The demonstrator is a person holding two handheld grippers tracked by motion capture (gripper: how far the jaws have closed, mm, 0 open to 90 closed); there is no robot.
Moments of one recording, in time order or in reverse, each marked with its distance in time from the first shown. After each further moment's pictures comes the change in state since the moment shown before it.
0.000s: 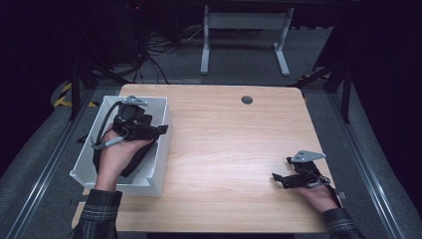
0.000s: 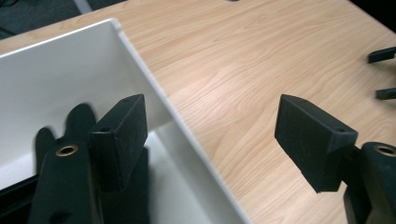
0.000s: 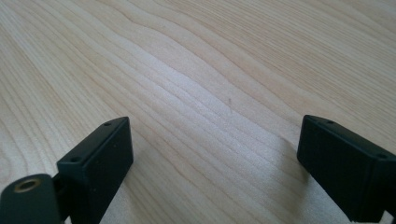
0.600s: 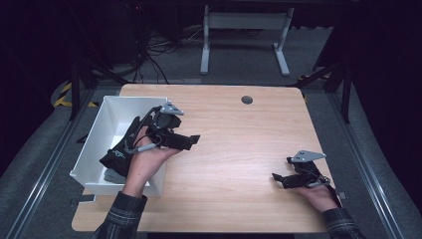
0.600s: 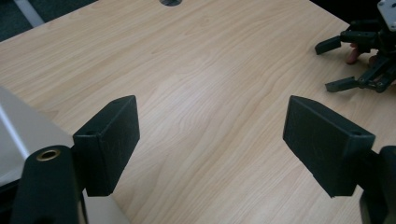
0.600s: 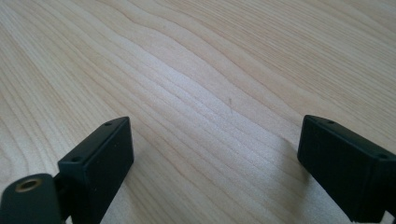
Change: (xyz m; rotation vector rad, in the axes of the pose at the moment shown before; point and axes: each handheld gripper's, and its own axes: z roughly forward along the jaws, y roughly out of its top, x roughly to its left) left arm -0.064 0.012 0.037 0.018 -0.093 0.119; right arm 0.000 0.000 0.000 0.001 0.002 0.000
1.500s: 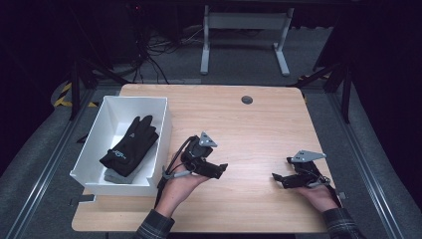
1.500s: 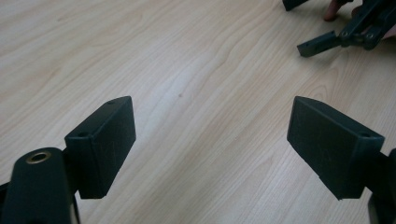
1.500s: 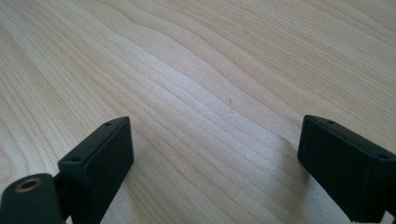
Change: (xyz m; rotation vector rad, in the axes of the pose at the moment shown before) left arm -0.059 -0.042 0.083 0.054 -0.071 0.057; right arm 0.000 0.000 0.000 0.000 -0.001 0.000
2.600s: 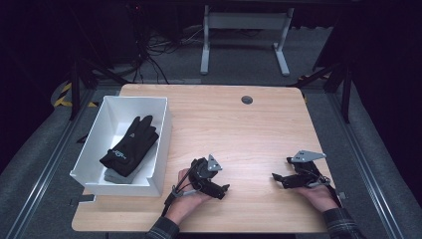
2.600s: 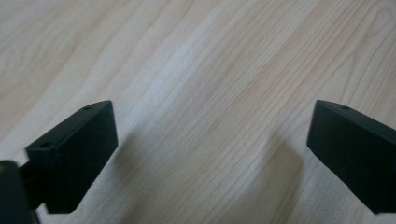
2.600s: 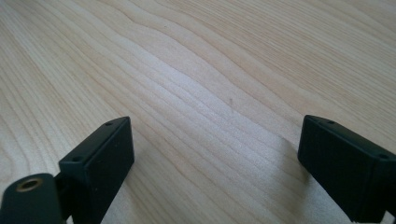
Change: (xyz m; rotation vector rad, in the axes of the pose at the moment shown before) left arm -0.005 -0.059 0.070 0.066 0.007 0.072; right arm 0.000 0.000 0.000 0.000 0.004 -0.001
